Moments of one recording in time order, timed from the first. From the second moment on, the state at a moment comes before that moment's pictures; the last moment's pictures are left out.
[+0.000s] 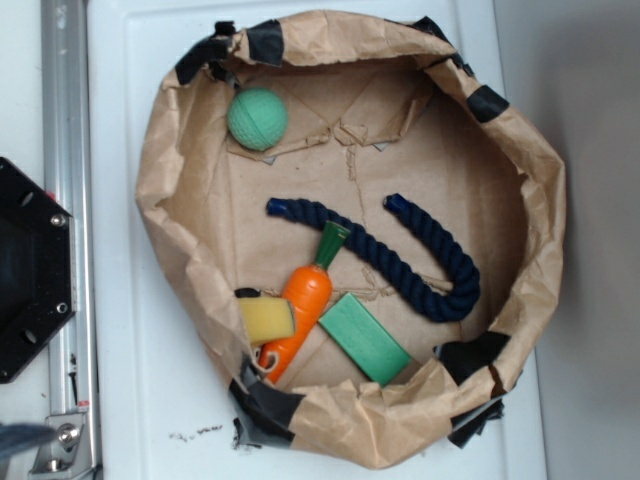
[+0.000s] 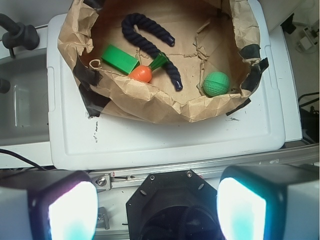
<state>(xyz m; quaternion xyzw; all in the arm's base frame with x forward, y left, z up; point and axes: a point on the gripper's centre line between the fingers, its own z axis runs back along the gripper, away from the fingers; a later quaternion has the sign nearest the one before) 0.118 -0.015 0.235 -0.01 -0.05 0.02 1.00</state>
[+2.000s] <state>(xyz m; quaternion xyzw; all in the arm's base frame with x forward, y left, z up) 0.219 0.049 0.025 0.13 0.17 -0.32 0.92</state>
